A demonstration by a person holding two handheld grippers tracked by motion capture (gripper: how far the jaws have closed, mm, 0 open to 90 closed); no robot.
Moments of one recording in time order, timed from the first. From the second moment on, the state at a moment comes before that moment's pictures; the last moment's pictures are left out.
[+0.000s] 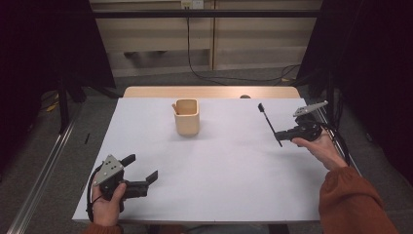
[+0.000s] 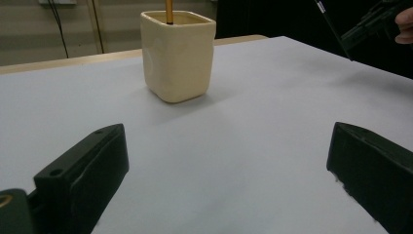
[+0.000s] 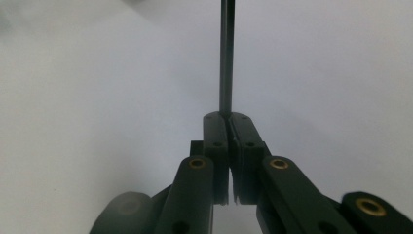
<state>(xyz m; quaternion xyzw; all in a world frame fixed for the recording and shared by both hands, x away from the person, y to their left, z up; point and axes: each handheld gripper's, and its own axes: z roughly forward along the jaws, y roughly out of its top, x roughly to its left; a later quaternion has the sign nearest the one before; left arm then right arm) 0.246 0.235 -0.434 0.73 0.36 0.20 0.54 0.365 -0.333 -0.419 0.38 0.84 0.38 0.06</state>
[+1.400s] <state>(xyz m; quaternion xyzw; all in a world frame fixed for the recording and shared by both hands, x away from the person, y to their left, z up) 0.245 0.236 -0.432 0.73 0.36 0.20 0.55 0.330 -0.313 -0.422 0.33 0.74 0.57 0.13</state>
